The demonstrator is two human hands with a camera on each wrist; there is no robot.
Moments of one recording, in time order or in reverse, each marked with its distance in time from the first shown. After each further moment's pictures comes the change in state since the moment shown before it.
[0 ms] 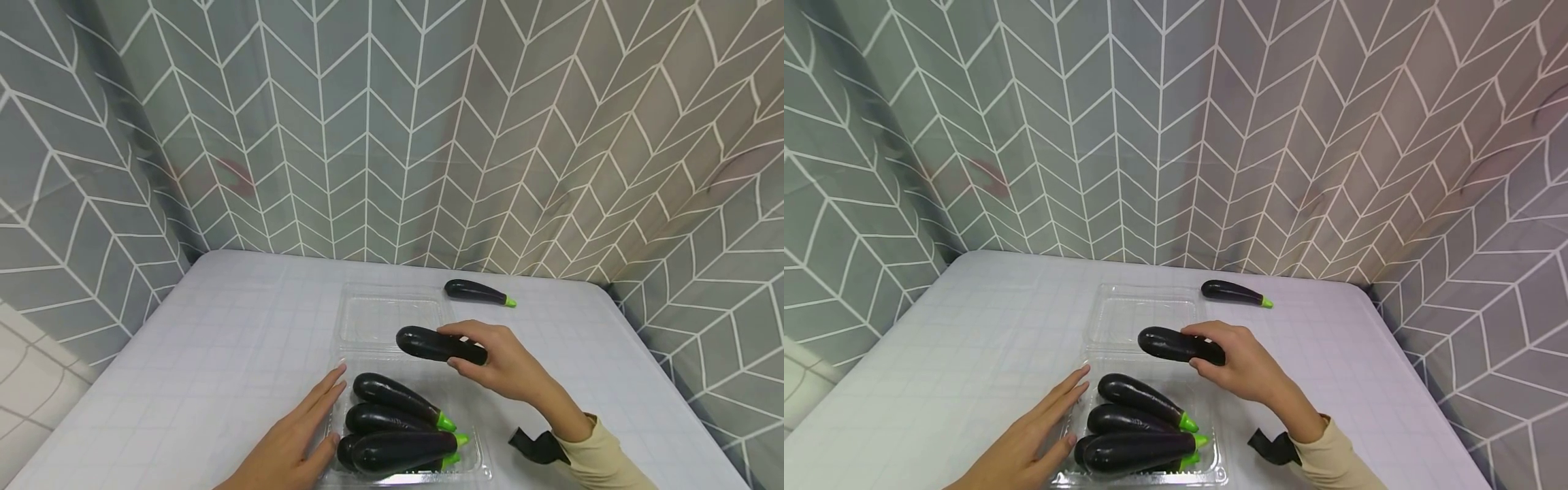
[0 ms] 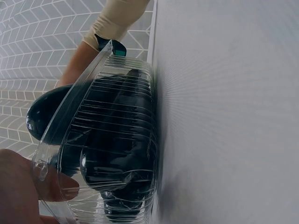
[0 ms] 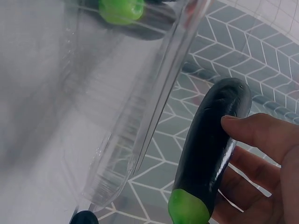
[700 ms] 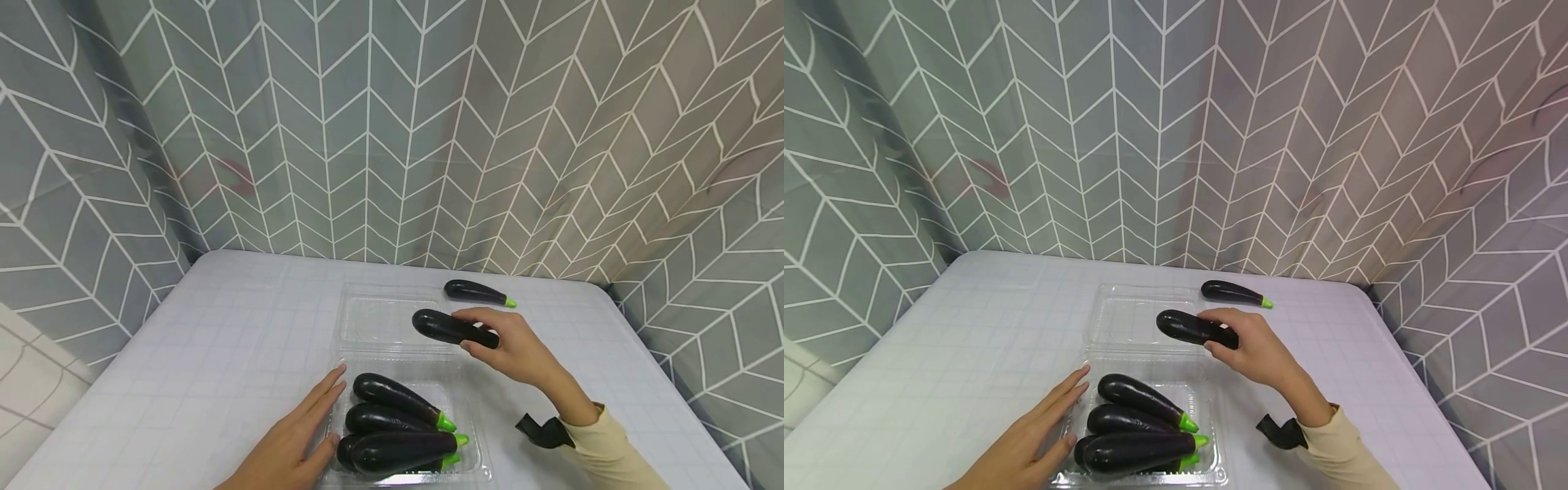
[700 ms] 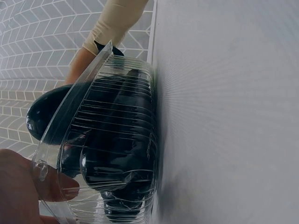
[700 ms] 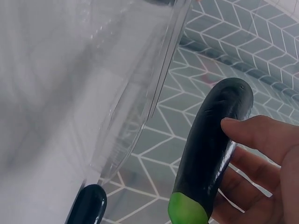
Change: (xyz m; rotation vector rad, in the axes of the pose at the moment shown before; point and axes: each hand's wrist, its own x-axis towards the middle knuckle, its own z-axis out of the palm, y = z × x) left_hand -0.001 0.000 0.001 0.010 0.005 -0.003; right_hand 0.000 0.023 -0.014 -0.079 0.047 0.039
